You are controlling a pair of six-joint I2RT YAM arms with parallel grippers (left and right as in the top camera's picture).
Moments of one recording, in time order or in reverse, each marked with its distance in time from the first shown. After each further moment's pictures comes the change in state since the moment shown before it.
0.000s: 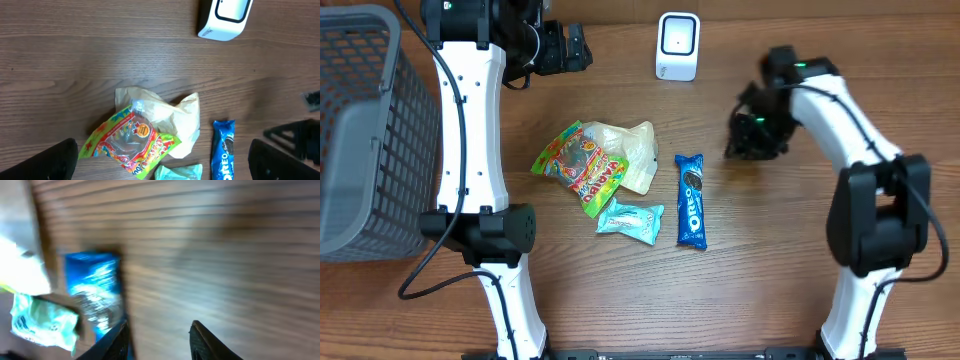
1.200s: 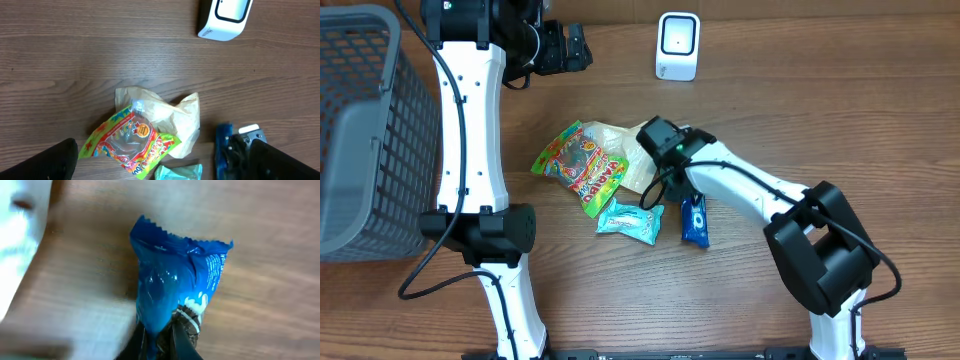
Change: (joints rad) left arm 0.000 0.000 0.000 0.000 0.000 0.000; right arm 0.467 -0.058 -0.231 0.265 0.524 0.260
